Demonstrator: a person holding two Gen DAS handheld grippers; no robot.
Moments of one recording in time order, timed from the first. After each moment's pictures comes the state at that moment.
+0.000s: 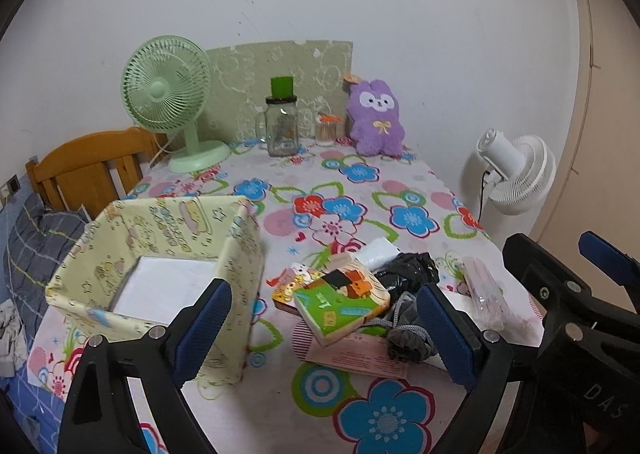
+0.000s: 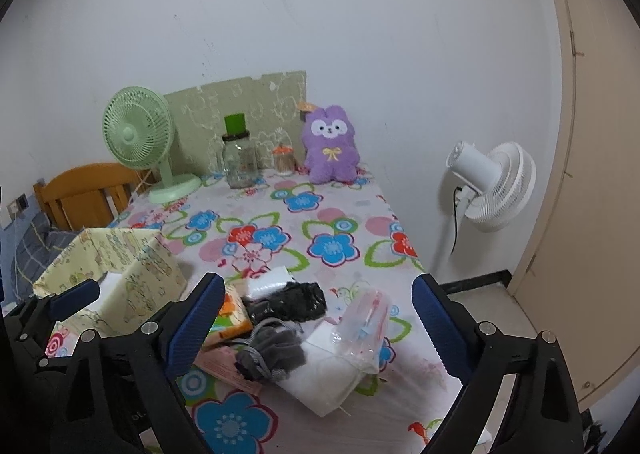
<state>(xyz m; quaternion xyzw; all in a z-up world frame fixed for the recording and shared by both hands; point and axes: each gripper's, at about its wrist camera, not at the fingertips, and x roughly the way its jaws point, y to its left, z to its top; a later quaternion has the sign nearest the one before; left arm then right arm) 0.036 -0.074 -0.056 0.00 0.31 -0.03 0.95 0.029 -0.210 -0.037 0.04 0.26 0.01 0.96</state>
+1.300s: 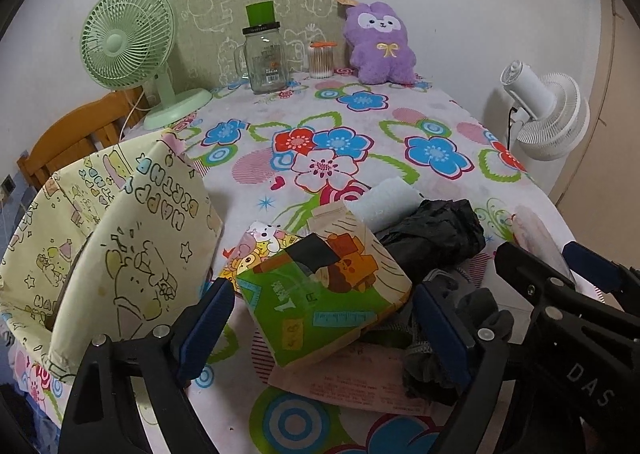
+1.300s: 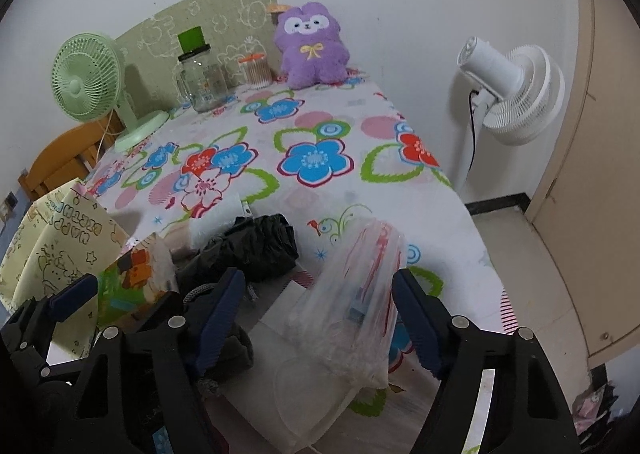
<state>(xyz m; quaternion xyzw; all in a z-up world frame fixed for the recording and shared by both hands) 0.103 -0.102 -0.125 0.04 0.40 -0.01 0.91 0.111 -0.238 -0.128 0.09 0.40 0.02 0.91</state>
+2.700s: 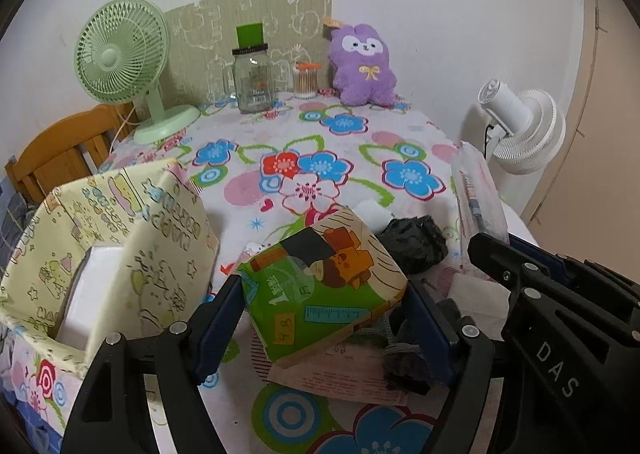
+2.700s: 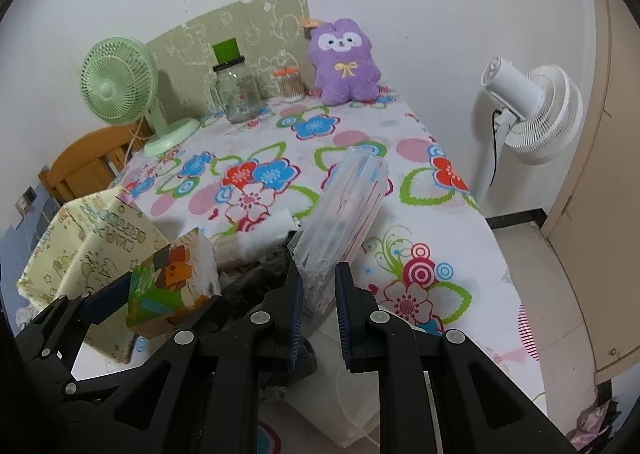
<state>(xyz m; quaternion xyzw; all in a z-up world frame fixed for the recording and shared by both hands) 0.088 -0.098 -0.095 0.03 0.38 -0.05 0.92 0.103 -0.214 -0.098 0.09 0.38 0.06 0.92</state>
